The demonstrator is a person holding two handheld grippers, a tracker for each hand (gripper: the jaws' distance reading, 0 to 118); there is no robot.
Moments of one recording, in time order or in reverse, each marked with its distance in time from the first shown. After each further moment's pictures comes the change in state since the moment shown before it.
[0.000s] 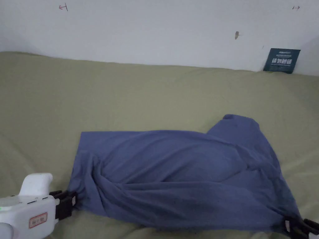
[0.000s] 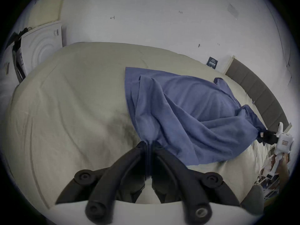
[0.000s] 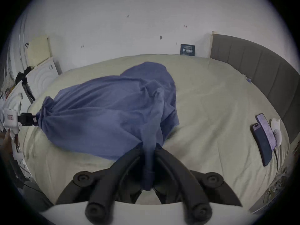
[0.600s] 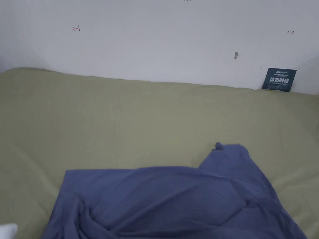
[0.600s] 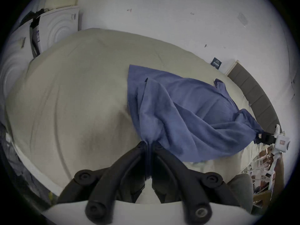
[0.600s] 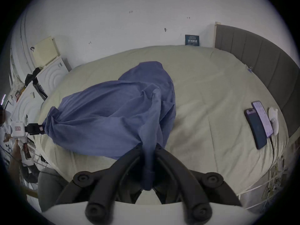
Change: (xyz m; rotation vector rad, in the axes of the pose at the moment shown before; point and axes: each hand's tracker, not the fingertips) left arm -0.013 -0.071 0.104 -0.093 0.039 0.126; right arm 0.018 -0.013 0.079 -0.151 0.098 -0.017
